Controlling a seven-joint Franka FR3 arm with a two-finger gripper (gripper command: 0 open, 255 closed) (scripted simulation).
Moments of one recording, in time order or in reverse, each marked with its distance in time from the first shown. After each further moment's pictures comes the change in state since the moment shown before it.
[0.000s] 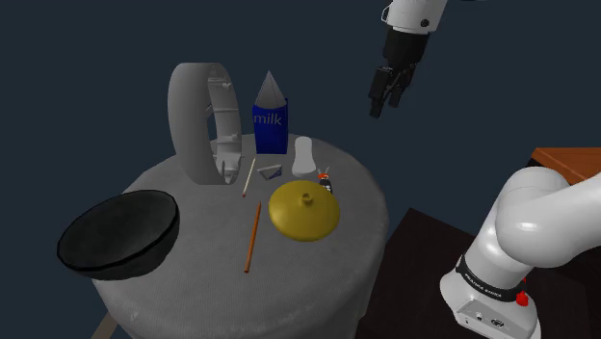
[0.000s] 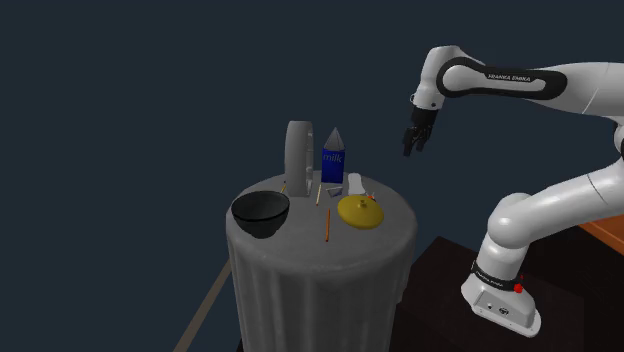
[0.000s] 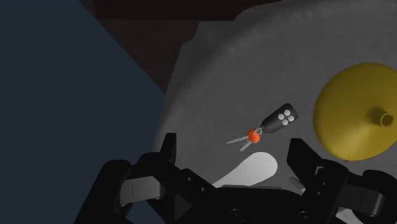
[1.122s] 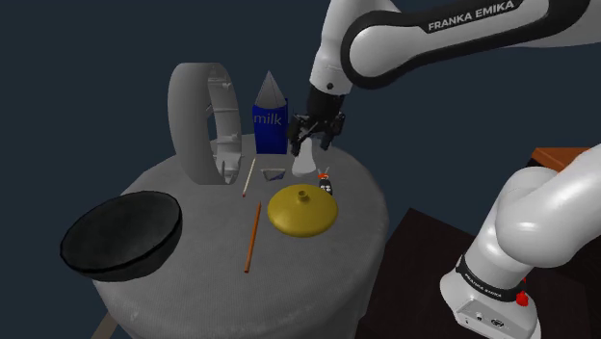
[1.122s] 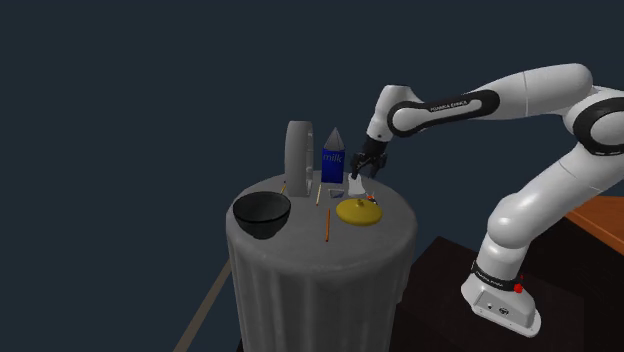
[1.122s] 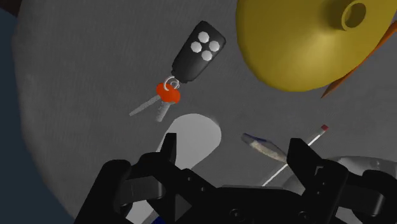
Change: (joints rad) arm -0.002 0.316 0.210 -0.062 0.163 0.510 0.339
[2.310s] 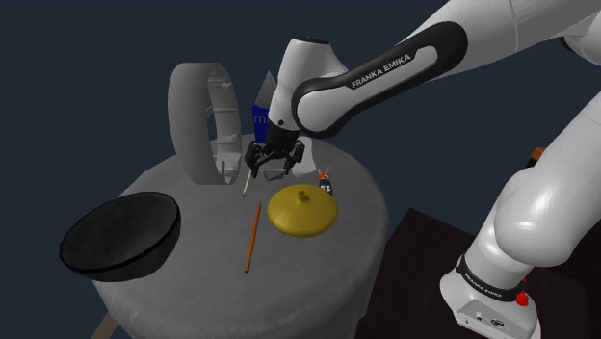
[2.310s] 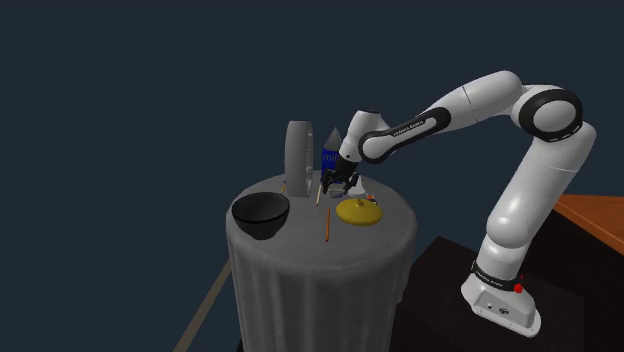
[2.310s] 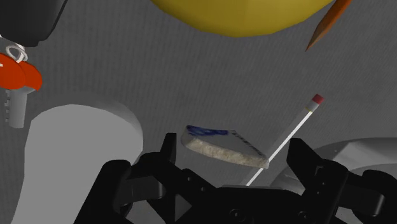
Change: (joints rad) arm -0.023 0.332 0.121 0.085 -0.046 0.327 0.213
